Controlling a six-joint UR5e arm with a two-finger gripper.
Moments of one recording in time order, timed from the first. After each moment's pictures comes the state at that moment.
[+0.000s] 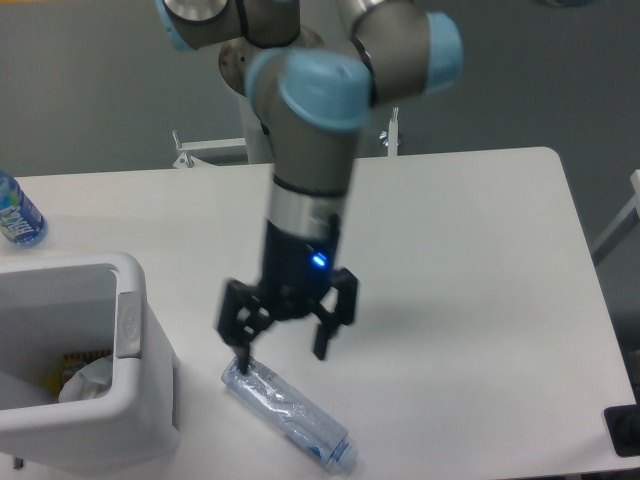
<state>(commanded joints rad) 2.41 -2.01 -1.43 -0.82 1.19 -0.19</state>
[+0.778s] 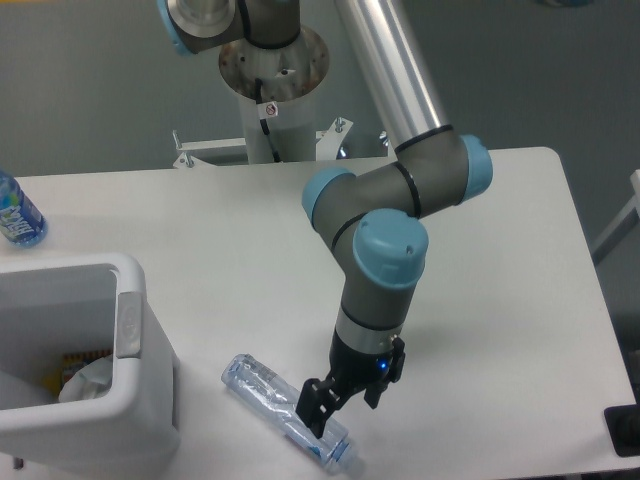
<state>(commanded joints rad) 2.38 -2.21 -1.39 -0.83 1.32 -0.22</state>
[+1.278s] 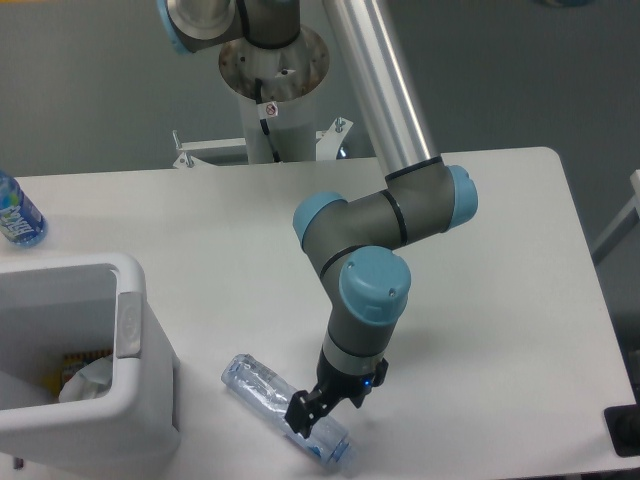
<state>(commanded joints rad) 2.35 -2.24 -1.40 -0.92 1.32 -0.24</state>
